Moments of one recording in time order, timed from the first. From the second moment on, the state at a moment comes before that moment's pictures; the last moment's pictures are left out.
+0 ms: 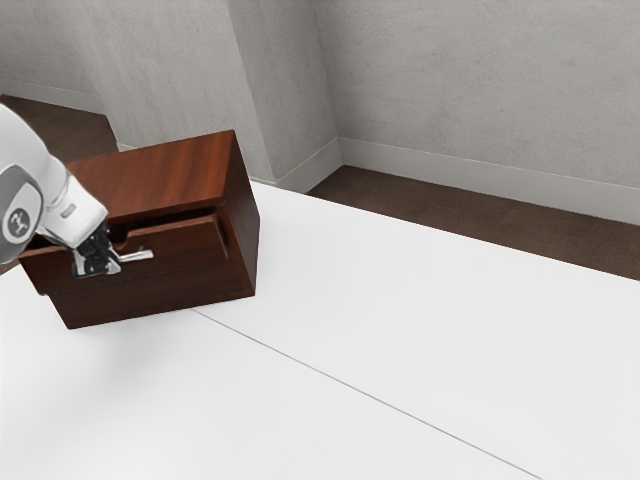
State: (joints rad) arm 0.43 -0.20 0.09 -2.07 0.10 2.29 1.29
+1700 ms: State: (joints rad) arm 0.43 -0.59 0.01 -2.45 0.10 2.26 1.28
